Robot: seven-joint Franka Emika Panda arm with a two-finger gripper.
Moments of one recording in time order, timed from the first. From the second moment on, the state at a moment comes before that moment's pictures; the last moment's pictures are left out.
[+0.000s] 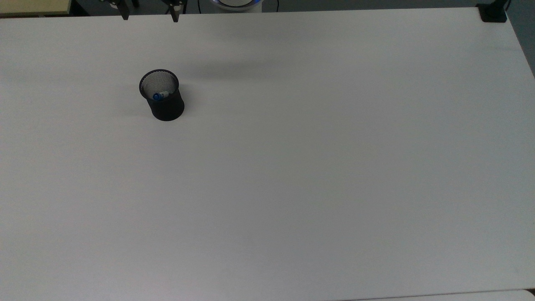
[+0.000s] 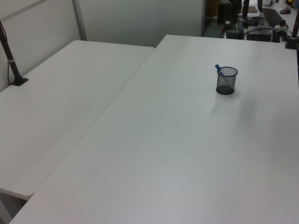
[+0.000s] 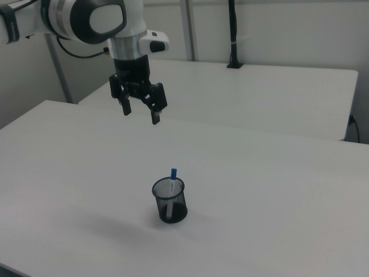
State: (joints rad) arm 0.00 0.02 -0.19 -1.61 0.04 1.62 -0.13
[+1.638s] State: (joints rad) arm 0.00 0.02 -0.19 -1.60 0.04 1.62 -0.17
